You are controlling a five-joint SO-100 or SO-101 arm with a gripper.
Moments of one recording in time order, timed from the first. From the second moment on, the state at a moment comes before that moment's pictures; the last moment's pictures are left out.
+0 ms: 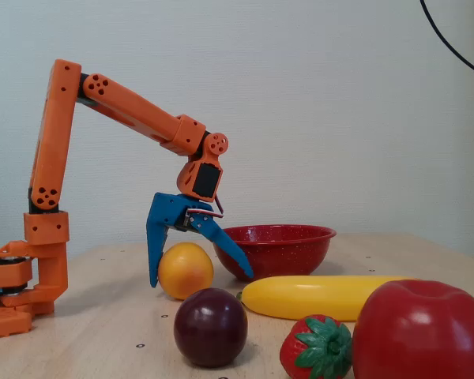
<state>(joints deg) 24.4 73.8 98.4 84.2 -24.4</state>
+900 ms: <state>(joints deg) 24.3 73.8 99.3 84.2 -24.4</state>
